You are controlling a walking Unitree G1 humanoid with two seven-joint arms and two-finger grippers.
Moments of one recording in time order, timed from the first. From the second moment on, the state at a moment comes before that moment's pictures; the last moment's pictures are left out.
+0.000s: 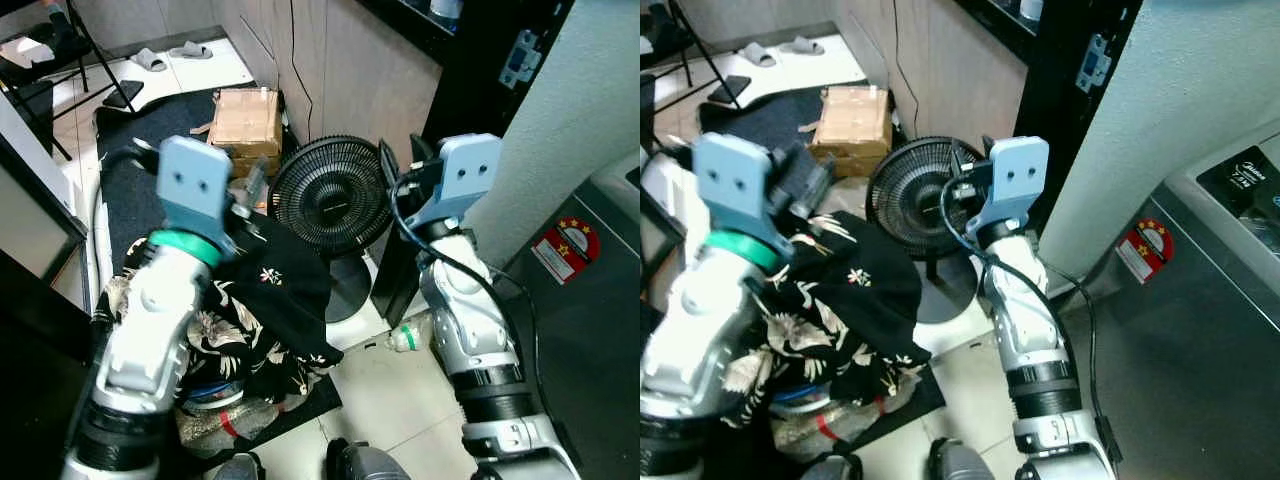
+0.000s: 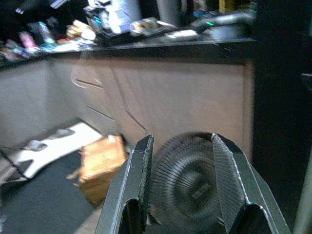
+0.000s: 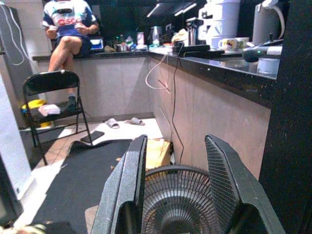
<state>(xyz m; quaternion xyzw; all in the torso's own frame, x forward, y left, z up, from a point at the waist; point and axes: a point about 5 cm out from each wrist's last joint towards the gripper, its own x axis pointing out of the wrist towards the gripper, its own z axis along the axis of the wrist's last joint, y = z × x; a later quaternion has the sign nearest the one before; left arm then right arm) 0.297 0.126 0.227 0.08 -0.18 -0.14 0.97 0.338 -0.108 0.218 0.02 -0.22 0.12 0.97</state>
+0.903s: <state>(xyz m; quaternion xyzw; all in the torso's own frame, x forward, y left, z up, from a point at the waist) 0.301 0.128 0.219 0.04 -0.14 -0.09 0.99 0.336 -0.109 0.215 0.02 -0.18 0.13 0.97</state>
